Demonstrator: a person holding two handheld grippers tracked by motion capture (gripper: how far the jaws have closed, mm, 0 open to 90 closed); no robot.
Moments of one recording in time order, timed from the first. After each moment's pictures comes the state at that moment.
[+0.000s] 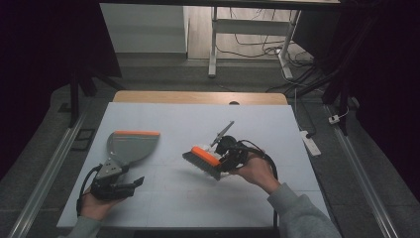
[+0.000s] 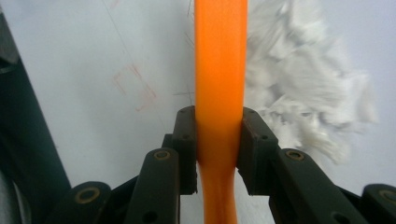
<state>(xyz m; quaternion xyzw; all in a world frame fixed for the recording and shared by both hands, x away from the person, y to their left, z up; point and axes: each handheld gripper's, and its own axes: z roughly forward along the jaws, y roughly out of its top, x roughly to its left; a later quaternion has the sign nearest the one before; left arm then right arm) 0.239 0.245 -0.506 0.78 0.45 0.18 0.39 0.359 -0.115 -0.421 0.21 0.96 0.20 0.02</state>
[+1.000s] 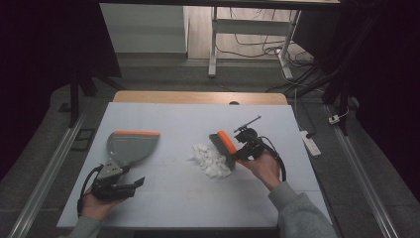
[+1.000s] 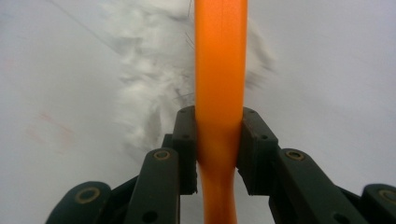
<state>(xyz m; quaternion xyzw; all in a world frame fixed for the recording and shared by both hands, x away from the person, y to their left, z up) 0.239 0.243 -0.506 0.79 0.45 0.18 0.39 0.397 -0.160 -0.448 0.41 0.89 0.22 0.03</state>
